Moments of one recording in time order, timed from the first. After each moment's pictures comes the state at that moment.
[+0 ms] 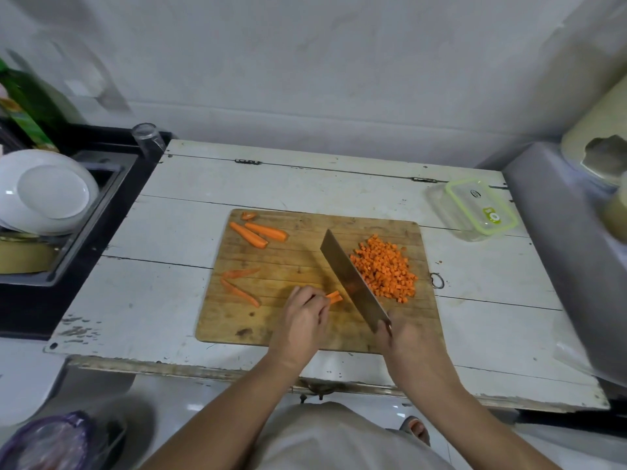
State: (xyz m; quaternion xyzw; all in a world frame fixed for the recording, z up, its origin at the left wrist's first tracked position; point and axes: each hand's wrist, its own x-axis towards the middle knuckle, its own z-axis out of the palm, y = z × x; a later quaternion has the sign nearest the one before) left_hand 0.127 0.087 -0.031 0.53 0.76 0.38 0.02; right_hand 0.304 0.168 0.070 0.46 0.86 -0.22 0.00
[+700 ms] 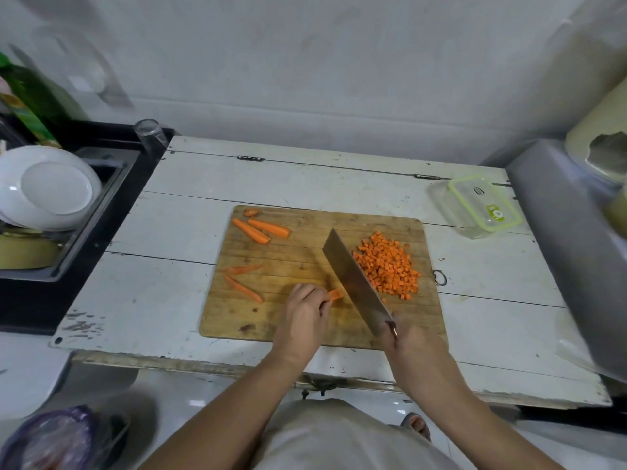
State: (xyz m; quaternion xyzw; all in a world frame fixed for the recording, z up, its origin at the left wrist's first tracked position) left_hand 0.129 0.086 -0.025 0.48 0.79 0.38 0.04; right_hand 0.309 0.159 0.080 0.47 0.85 -0.25 0.02
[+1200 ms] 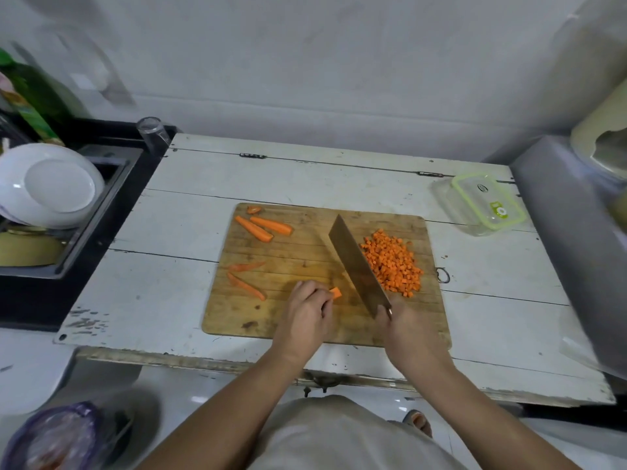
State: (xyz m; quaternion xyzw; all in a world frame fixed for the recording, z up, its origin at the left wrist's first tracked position) left_hand 0.126 0.082 -0.029 0.51 0.77 0.38 0.03; right_hand 0.284 0.169 0.077 0.50 0.83 -0.25 0.02
